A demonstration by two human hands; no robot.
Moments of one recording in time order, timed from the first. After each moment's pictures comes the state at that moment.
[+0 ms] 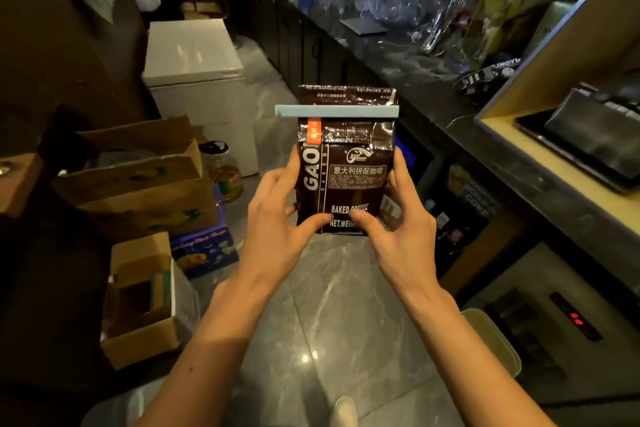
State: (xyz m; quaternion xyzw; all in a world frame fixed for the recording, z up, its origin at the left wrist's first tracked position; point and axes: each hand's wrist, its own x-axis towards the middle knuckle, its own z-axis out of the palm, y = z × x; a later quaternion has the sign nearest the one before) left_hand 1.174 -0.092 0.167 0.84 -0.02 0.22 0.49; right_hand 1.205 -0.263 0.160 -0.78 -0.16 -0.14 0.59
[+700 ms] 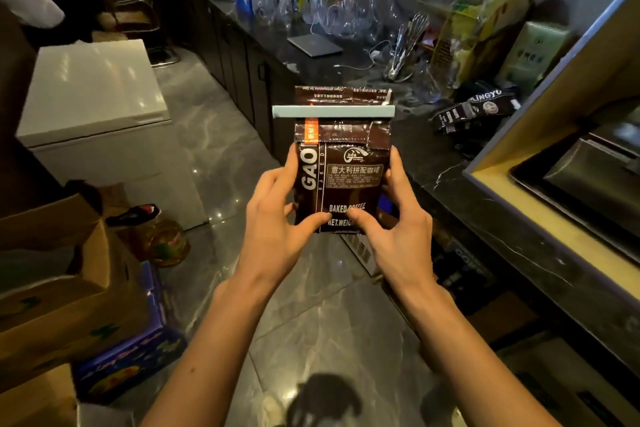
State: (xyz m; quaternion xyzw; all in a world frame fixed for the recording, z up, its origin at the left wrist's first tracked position) left_hand 1.551 -0.074 0.161 0.82 -0.09 0.20 0.53; right_hand 1.555 -0.250 0.164 -0.80 -0.11 -0.16 0.57
